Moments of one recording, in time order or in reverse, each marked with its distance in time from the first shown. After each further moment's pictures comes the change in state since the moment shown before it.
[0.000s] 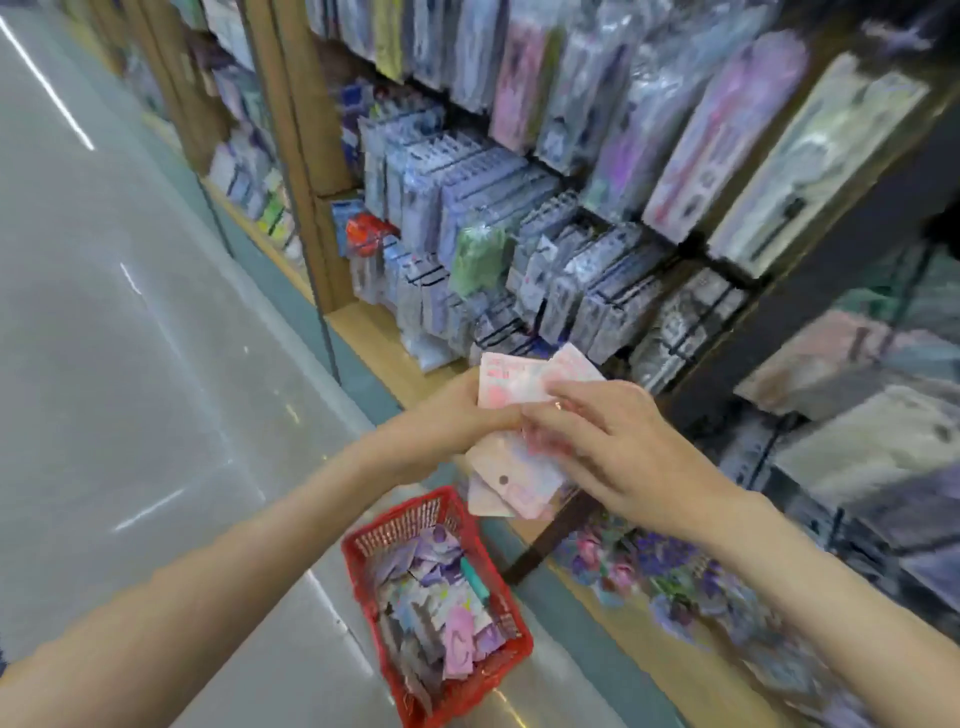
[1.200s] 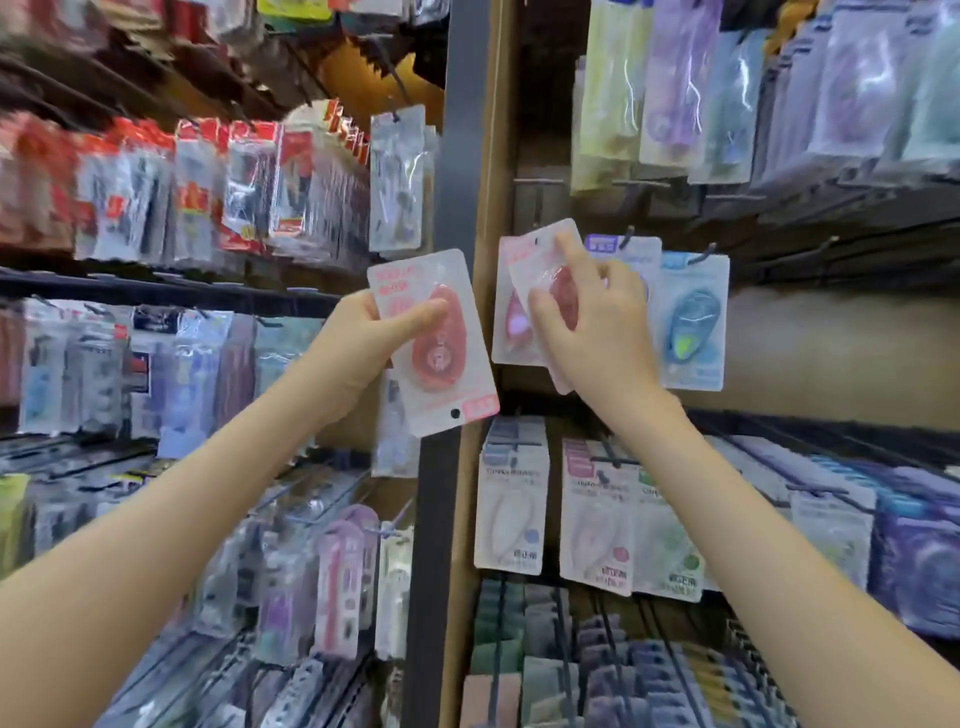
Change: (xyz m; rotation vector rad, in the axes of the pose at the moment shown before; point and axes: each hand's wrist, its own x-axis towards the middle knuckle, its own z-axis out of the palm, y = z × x) left_hand 0.072 0.395 0.121 0.065 -0.115 0.998; right_hand 0.023 0.041 -0.412 -0.693 1.029 0.738
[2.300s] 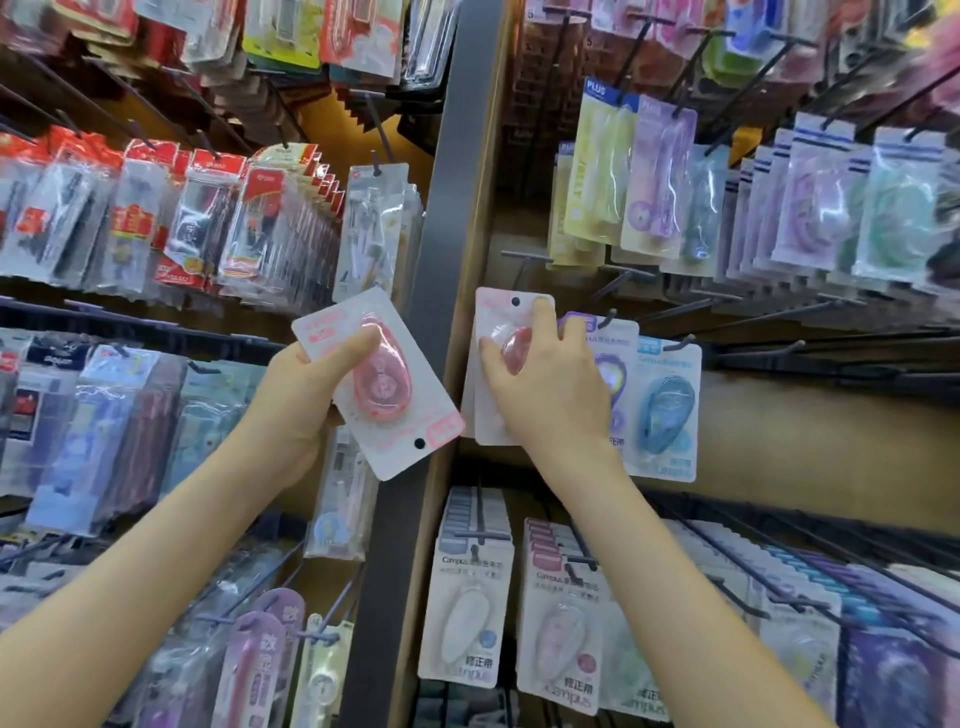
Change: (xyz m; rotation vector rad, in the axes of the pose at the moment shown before) left_hand 0.029 -0.026 -0.006 -0.325 0.153 0.043; right_hand 0.027 -0.018 0.021 -0.271 -0.033 0.085
